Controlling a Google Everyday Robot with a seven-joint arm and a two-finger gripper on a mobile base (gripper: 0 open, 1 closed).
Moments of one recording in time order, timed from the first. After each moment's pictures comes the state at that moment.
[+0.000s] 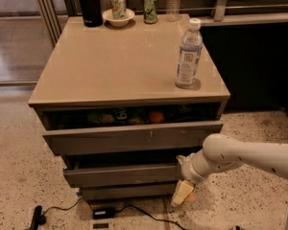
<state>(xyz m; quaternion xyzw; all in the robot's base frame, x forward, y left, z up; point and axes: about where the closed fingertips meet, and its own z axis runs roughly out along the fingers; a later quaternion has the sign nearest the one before) 0.487 -0.127 0.466 -0.60 0.76 0.18 0.18</state>
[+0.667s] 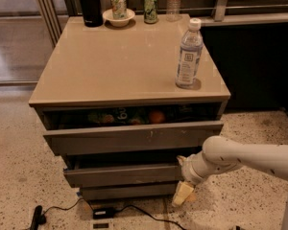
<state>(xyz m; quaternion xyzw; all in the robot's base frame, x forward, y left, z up) 0.490 -0.128 0.457 -0.61 0.75 0.16 0.19</state>
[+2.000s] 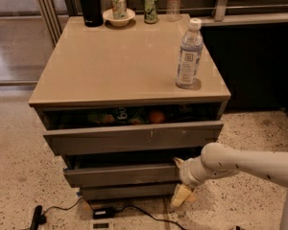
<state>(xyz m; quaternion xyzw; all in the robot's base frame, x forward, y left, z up) 0.499 -0.120 0.430 -0.63 0.73 0.16 0.22</state>
